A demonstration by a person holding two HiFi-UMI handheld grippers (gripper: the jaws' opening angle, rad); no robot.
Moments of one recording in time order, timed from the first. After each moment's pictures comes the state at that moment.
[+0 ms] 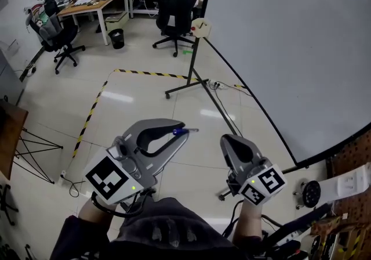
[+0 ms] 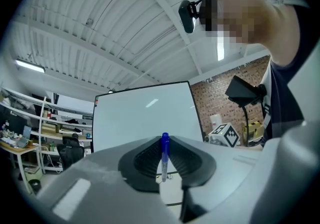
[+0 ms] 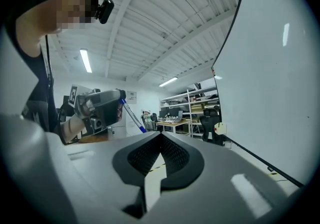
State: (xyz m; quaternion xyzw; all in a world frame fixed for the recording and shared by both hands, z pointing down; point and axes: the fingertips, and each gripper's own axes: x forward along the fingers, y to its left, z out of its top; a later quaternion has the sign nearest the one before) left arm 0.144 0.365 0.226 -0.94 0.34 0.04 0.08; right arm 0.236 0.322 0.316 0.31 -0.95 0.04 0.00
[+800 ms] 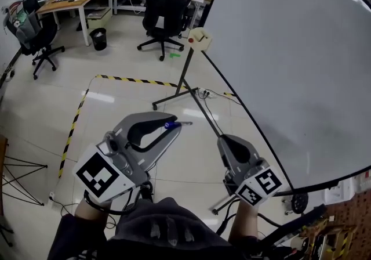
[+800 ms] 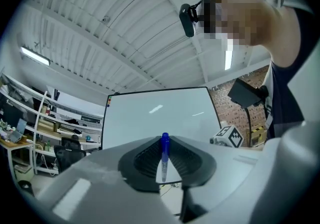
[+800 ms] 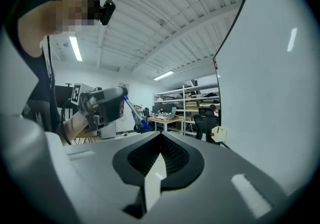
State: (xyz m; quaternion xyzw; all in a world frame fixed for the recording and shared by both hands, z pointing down) left arm 0.024 0.164 0.220 -0.94 0.33 0.09 0.07; right arm 0.140 0.134 0.311 0.34 -0.94 0.03 0.04
